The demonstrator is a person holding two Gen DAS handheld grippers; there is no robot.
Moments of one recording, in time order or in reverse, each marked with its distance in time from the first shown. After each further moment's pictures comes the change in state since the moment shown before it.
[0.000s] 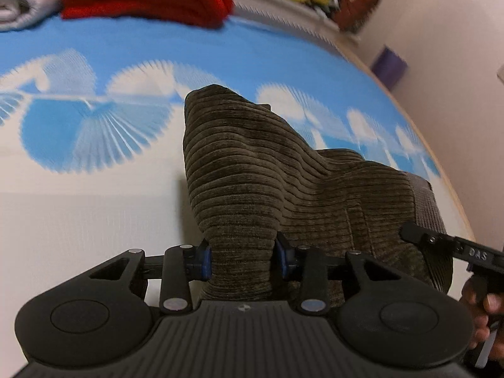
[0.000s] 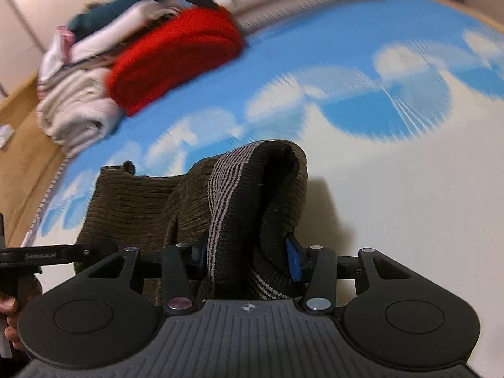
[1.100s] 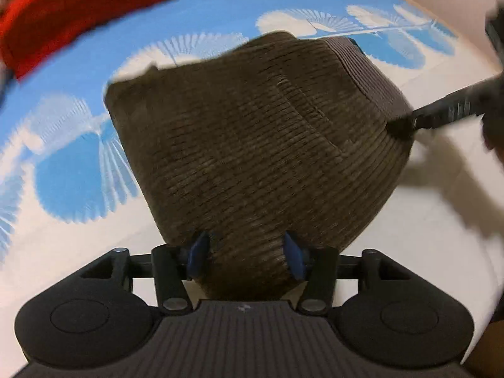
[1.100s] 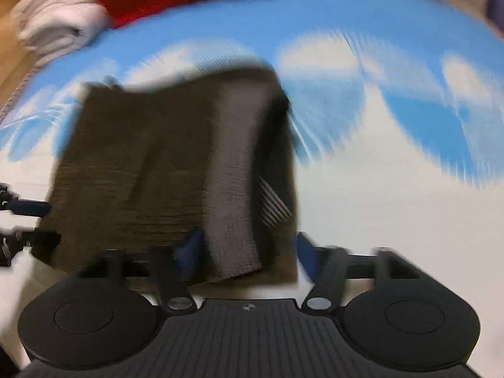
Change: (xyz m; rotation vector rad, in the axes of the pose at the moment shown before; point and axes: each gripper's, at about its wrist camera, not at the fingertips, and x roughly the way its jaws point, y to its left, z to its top) left arm 0.048 0.024 0.006 0.511 0.188 0.176; right arm 0.141 0.044 0.027 -0.165 0.276 -0.186
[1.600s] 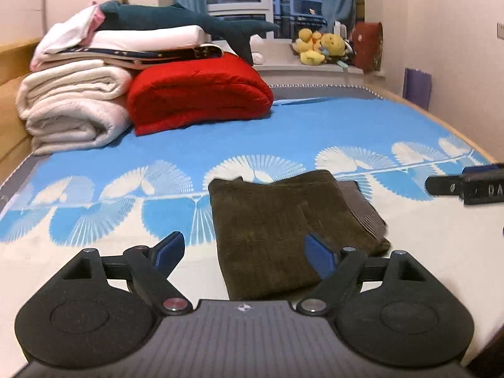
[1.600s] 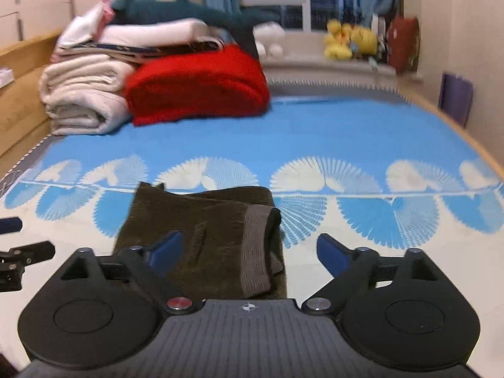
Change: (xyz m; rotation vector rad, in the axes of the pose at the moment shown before) left arm -0.191 -0.058 -0.062 -0.322 -0.412 0.255; right arm -0.183 0.066 -0.052 -0.114 -0.446 -0.082
